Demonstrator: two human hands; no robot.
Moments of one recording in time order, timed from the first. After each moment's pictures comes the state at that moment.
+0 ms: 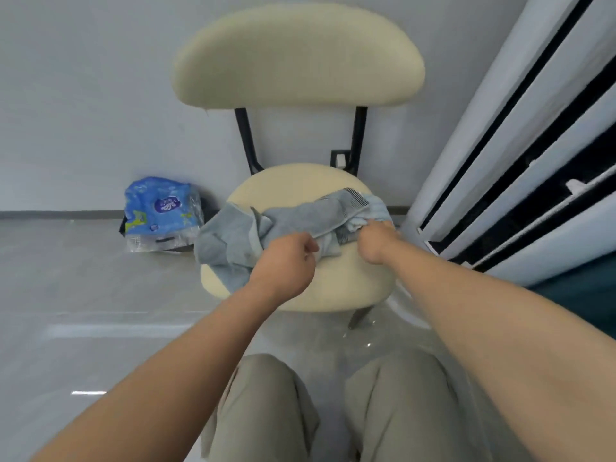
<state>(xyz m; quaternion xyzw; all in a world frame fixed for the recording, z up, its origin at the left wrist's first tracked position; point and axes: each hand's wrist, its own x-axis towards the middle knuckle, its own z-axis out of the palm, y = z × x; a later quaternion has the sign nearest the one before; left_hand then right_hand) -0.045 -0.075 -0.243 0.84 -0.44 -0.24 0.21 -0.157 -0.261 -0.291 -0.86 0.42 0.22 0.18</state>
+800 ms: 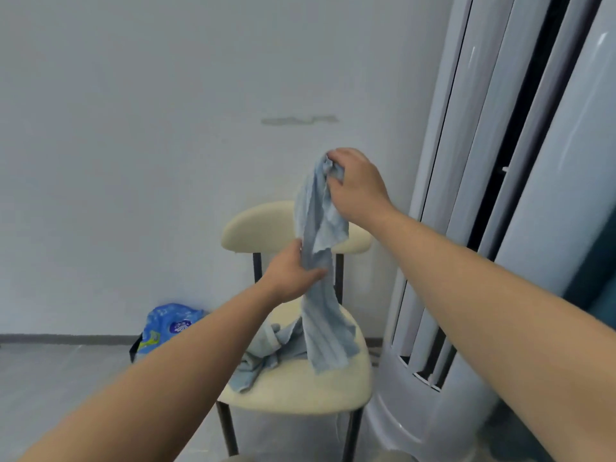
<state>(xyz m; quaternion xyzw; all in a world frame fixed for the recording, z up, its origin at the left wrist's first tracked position) -0.069 -0.066 -0.047 0.76 -0.48 -0.15 0.41 -0.175 -0.187 0.075 -0.87 0.21 -0.42 0.16</state>
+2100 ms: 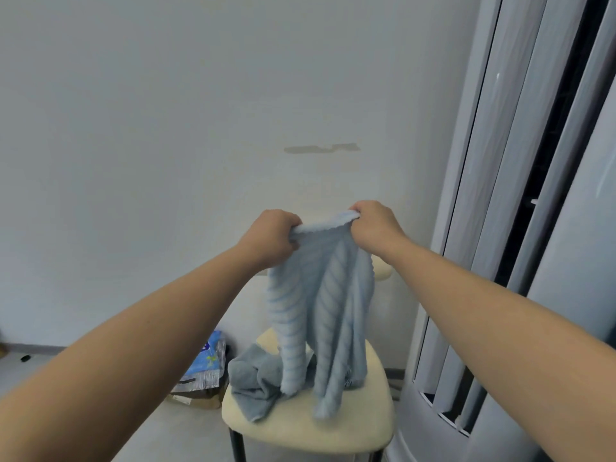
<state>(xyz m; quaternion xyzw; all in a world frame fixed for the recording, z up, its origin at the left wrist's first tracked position) -0.003 -0.053 0.057 0.80 -0.54 0.10 0.24 -0.161 -0.198 0.069 -0.87 0.32 -0.30 0.22</state>
